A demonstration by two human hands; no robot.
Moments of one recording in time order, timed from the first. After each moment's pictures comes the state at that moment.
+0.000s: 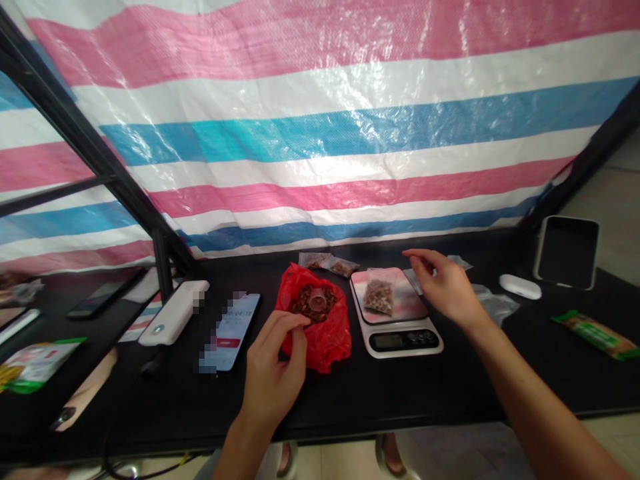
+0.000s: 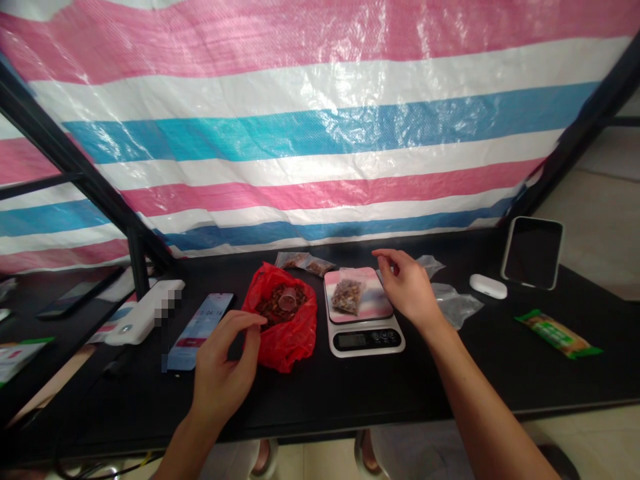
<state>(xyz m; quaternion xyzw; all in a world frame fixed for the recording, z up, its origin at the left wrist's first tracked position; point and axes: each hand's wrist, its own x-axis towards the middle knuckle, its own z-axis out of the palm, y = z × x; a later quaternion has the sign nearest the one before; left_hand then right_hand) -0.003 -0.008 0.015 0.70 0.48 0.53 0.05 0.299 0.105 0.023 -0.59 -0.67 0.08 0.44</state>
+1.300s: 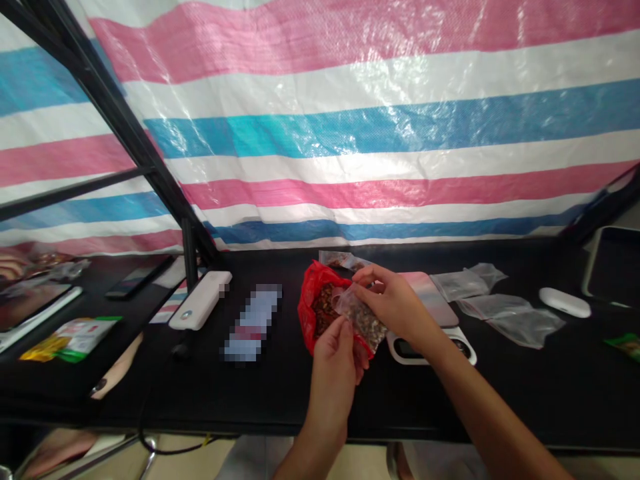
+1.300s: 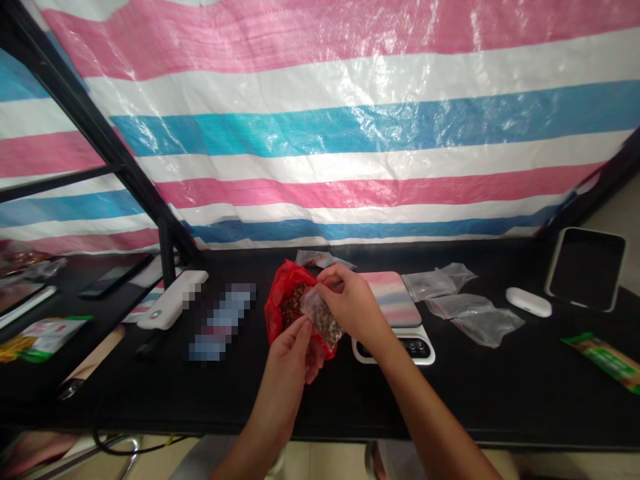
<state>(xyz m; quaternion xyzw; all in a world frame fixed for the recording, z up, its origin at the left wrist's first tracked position) 0.057 -0.010 0.011 0.31 0.50 0.56 0.58 0.166 0.083 0.033 -0.46 -0.63 0.43 0.45</state>
